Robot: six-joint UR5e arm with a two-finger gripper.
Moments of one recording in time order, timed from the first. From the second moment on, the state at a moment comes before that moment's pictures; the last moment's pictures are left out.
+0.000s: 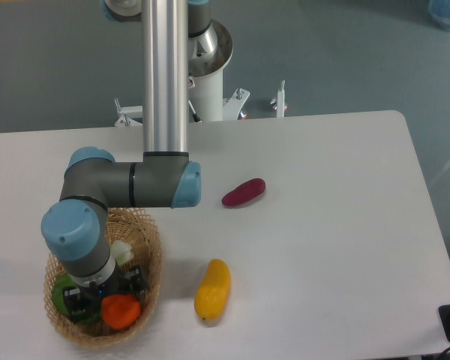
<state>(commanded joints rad) 1.97 -2.27 -1.38 -0.92 1.60 -0.31</state>
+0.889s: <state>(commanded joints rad) 1.97 -2.24 -1.37 -0.92 1.60 -0.30</state>
